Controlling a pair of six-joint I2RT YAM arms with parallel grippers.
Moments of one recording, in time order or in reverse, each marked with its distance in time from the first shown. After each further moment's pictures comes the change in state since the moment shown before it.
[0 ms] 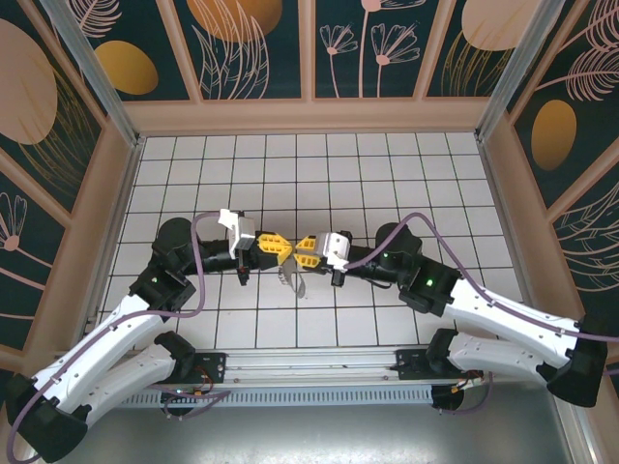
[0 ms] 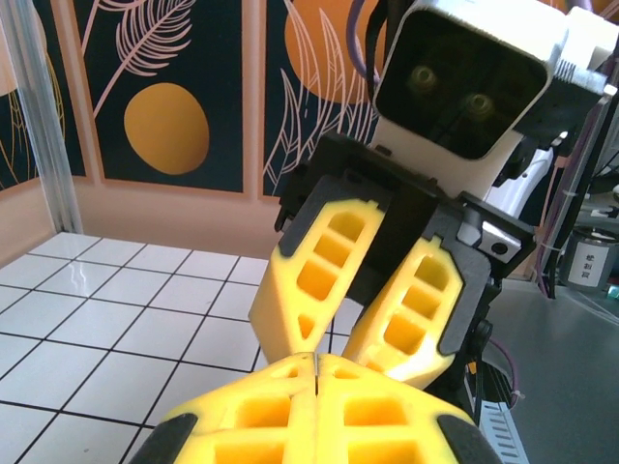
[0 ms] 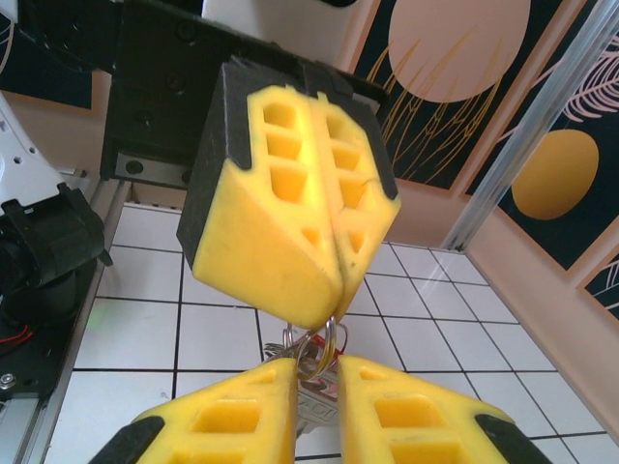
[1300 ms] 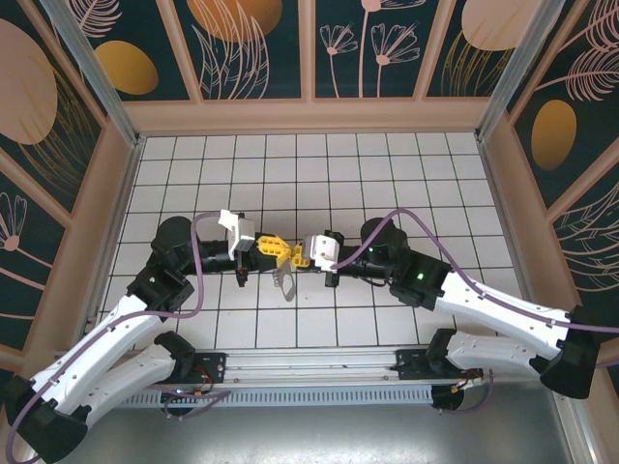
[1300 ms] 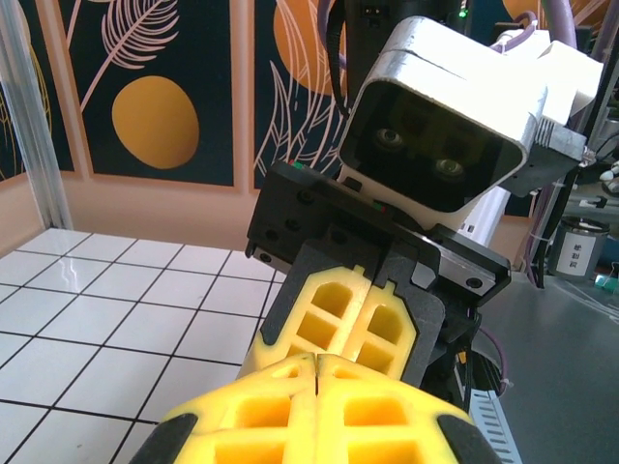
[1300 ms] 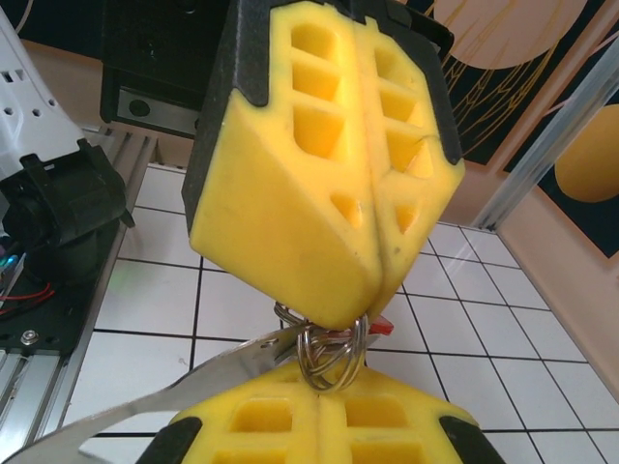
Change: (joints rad) left arm 0.002 -0.005 0.018 -0.051 0.027 0.019; right arm 0.014 0.077 0.060 -0.084 -0.034 -0.058
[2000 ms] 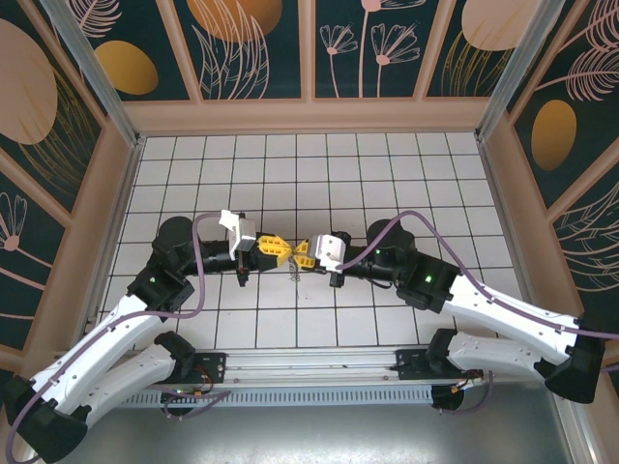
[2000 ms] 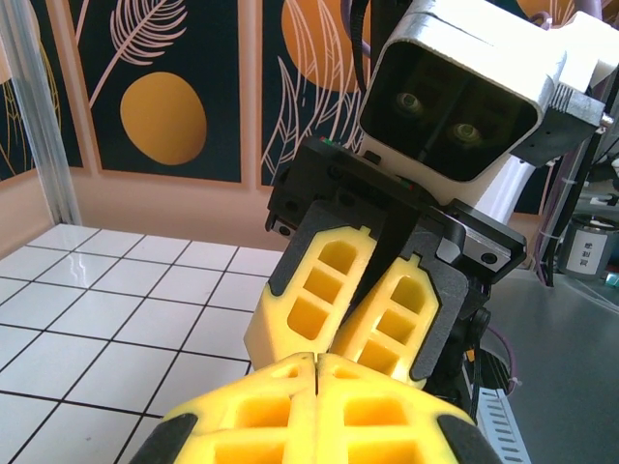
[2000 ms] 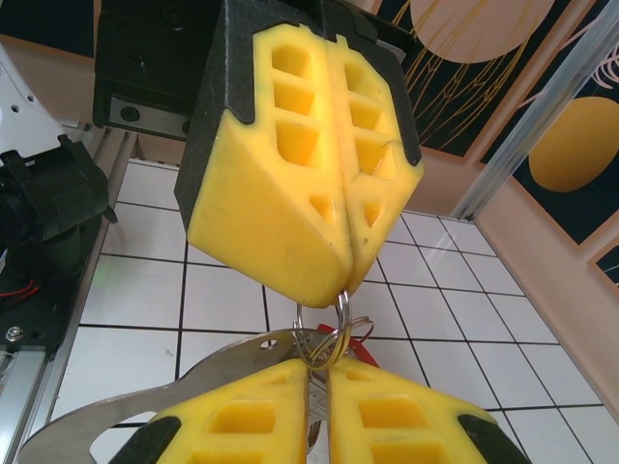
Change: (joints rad) left arm -0.001 0.000 0.000 -0.013 -0.018 0.015; right arm 0.001 -0.050 0.000 -0.048 0.055 -0.001
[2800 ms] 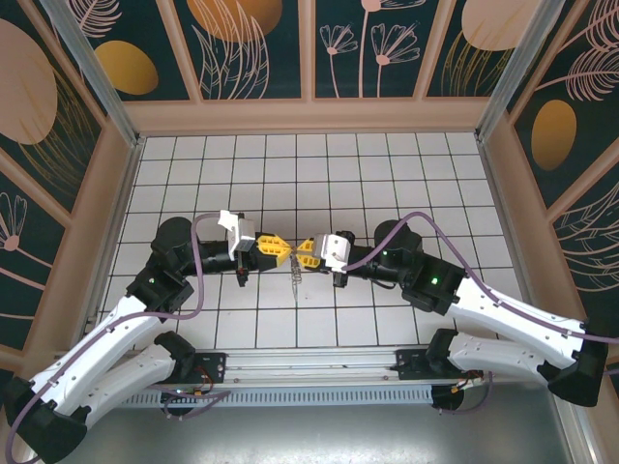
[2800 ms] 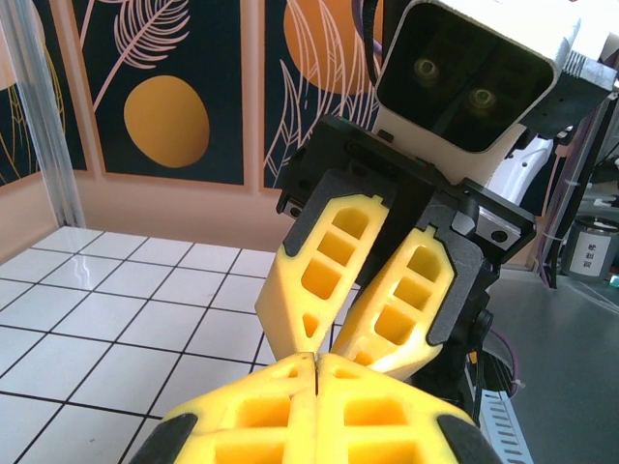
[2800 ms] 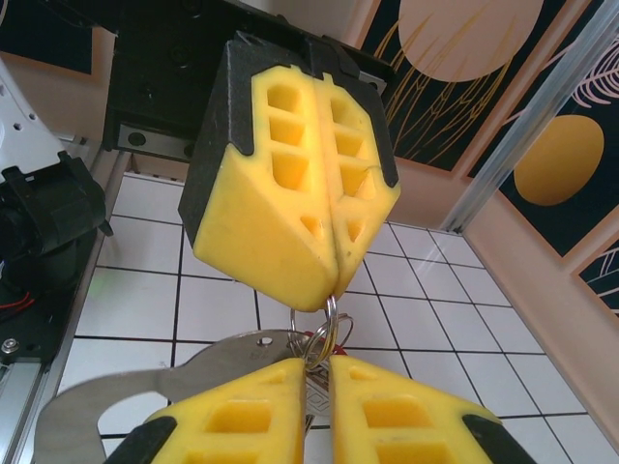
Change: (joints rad) left arm 0.000 -0.007 0.000 0.000 -0.008 0.000; right arm 0.000 -0.036 0.000 -0.001 0.006 0.000
